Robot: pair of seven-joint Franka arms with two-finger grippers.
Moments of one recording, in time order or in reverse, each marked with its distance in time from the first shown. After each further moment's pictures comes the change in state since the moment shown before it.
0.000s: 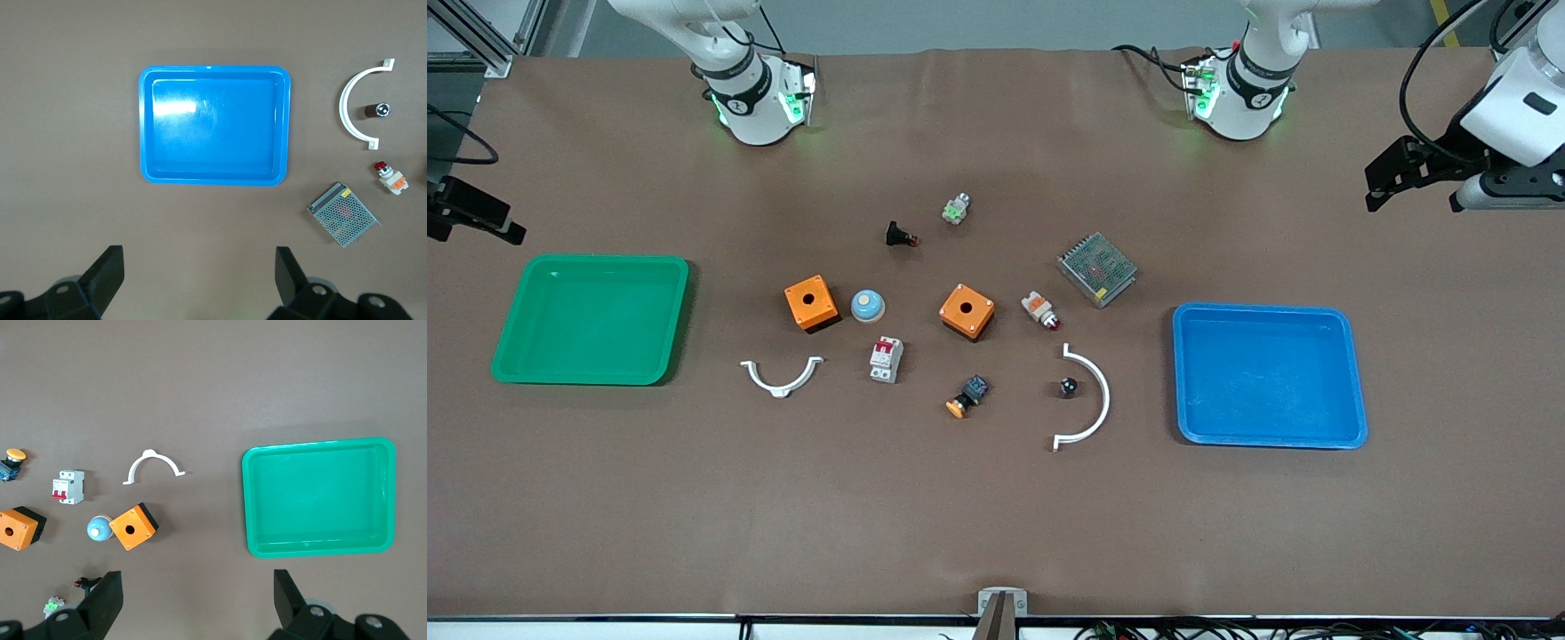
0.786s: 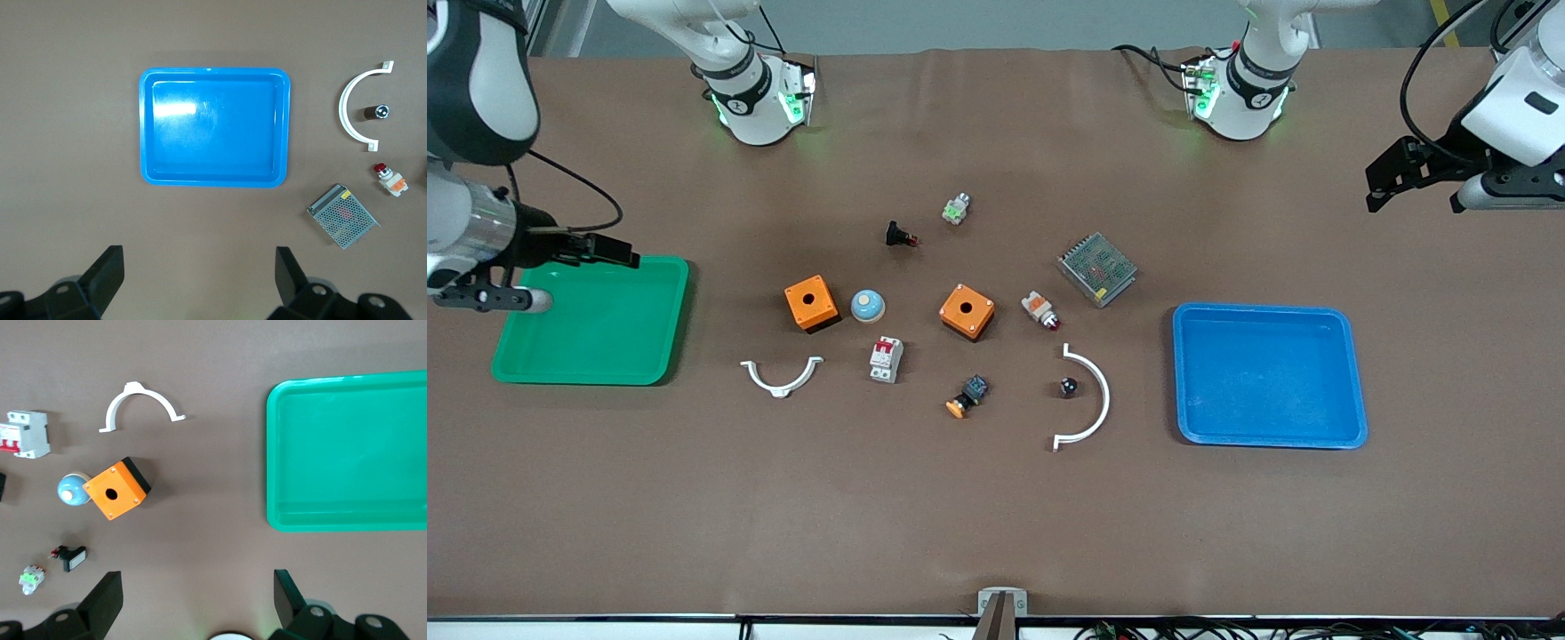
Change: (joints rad) left arm 0.000 0.000 0.000 0.000 0.000 0.005 0.000; right arm 0.049 0.006 0.000 -0.296 0.007 0.098 0.000
